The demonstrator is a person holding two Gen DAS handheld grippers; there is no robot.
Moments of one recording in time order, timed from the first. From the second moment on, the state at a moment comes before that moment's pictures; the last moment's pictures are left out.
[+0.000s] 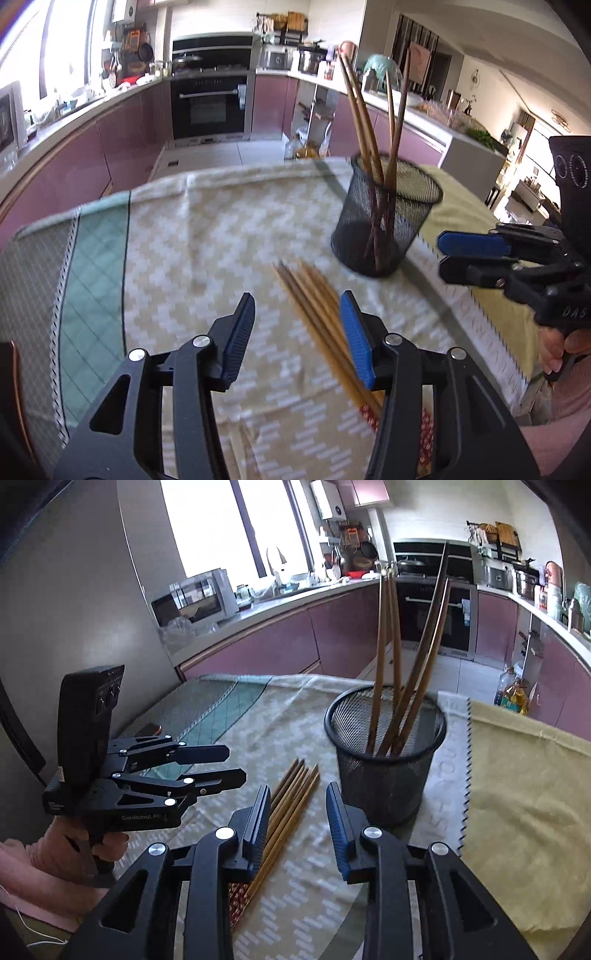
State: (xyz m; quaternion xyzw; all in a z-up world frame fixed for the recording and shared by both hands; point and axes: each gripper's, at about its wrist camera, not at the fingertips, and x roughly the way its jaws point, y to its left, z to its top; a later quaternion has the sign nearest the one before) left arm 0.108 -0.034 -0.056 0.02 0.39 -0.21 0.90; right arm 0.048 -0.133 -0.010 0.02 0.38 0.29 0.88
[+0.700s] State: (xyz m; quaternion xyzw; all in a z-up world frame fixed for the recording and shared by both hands) left arm 0.089 -0.048 -0.093 0.04 0.43 -0.21 0.88; right arm 0.044 -0.100 -0.060 0.01 0.45 0.27 0.85
